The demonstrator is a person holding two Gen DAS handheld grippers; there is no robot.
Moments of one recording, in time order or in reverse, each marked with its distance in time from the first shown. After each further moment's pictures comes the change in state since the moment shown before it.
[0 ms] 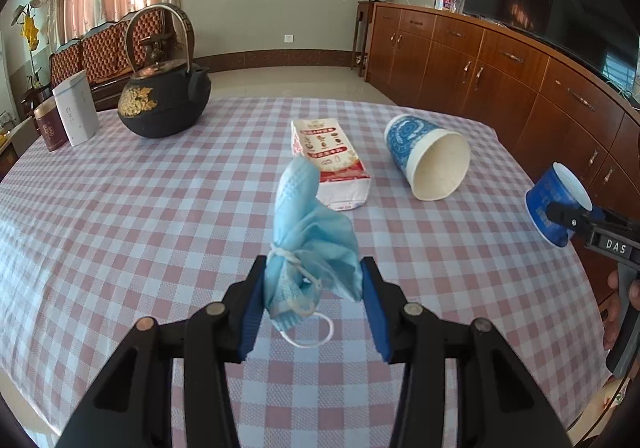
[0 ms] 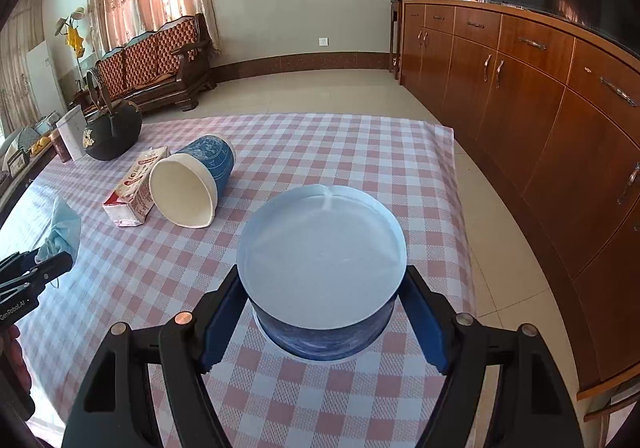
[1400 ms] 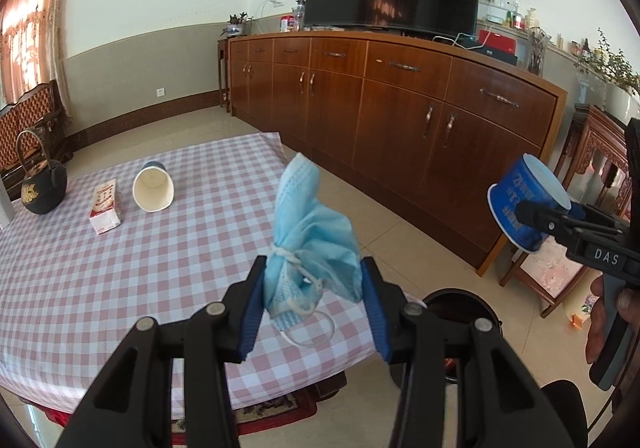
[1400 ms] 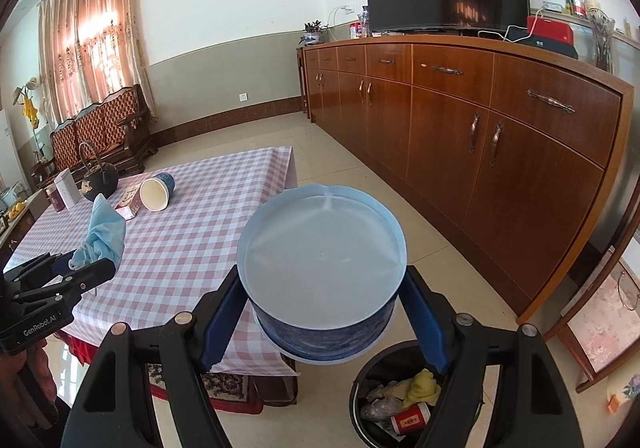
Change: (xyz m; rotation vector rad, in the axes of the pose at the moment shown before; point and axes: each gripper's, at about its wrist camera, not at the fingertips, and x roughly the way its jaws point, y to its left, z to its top) left arm -0.138 -0.215 -0.066 0.286 -0.105 -0.338; right arm -0.287 -0.130 -0.159 0.209 -0.174 -0.207
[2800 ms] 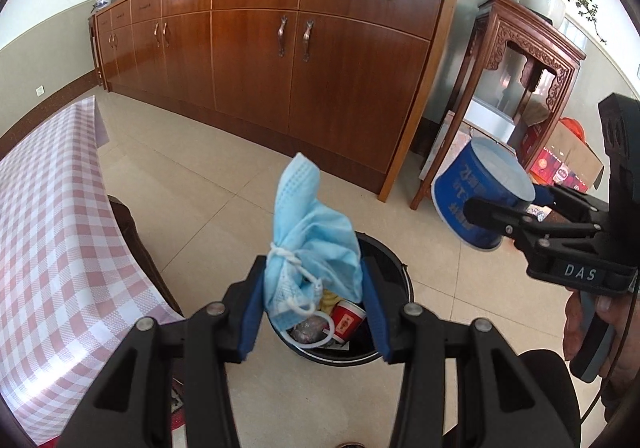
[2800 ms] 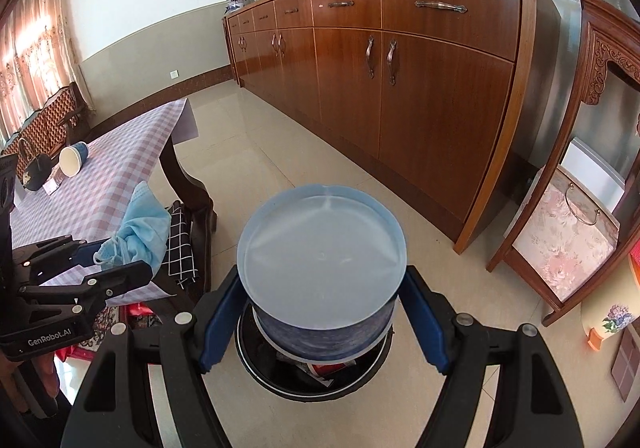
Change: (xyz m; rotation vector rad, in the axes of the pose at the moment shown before) left arm 0.088 -0.183 -0.041 0.202 0.228 -0.323; right arm -0.011 -0.151 -0.099 0.131 0.150 -0.167
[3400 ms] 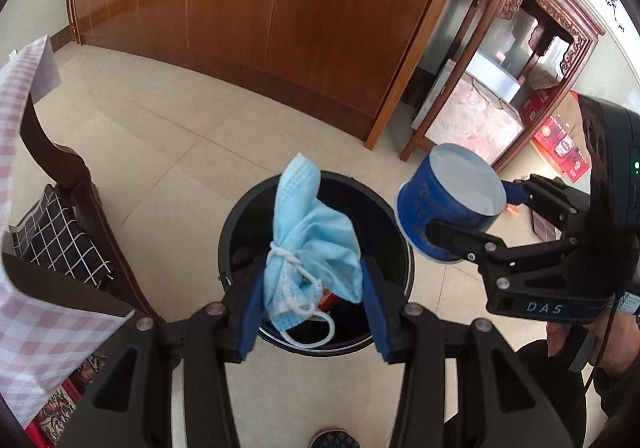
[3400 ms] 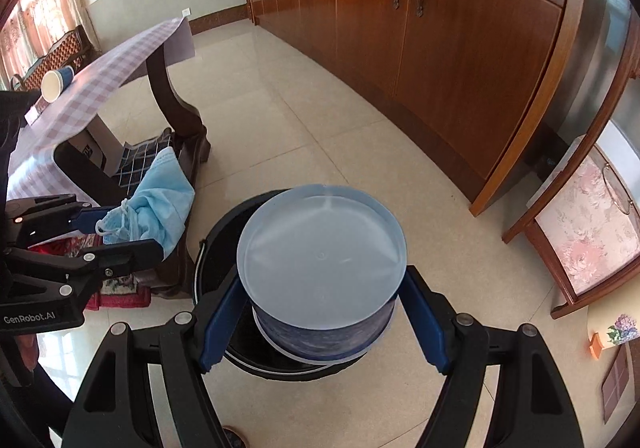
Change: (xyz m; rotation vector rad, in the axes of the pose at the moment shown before) left arm 0.089 -0.013 -0.021 -0.032 0.209 -0.080; right arm 0.100 -0.017 -0.047 -0.115 0.212 0.035
